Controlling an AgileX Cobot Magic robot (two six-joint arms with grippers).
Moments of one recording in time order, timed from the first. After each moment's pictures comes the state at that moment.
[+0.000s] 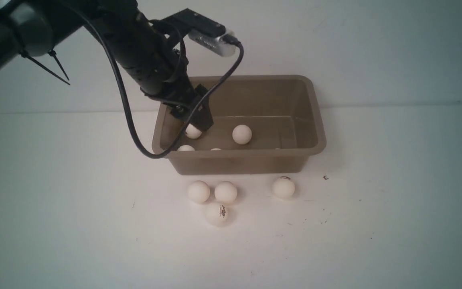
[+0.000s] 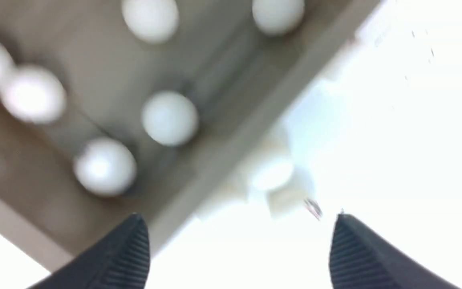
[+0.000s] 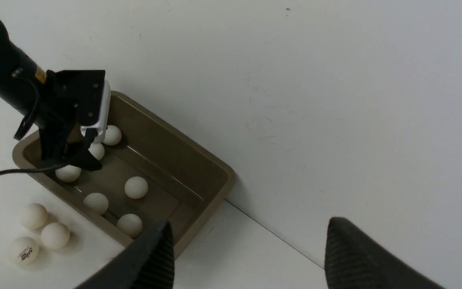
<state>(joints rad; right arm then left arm) 0.43 1.18 -1.88 -0.08 1.29 -0.30 -0.28 1.95 -1.83 -0.35 1.21 0.58</state>
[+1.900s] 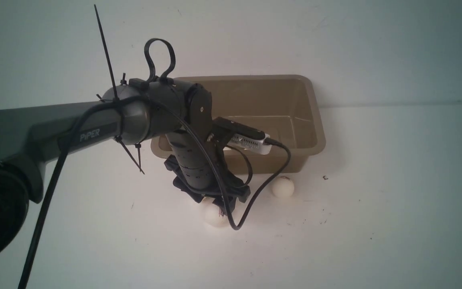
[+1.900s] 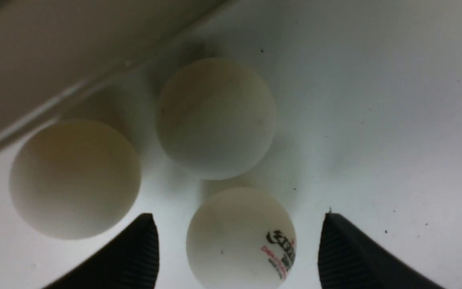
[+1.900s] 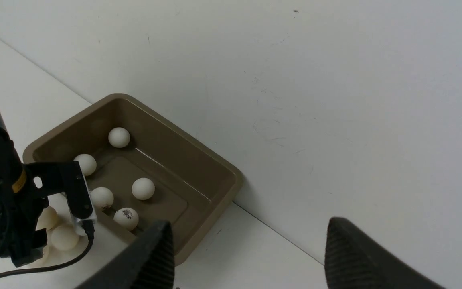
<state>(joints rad) 0.43 1.18 -1.88 -0.05 1.29 -0.30 -0.50 2.06 -1.51 -0.16 0.91 0.08</state>
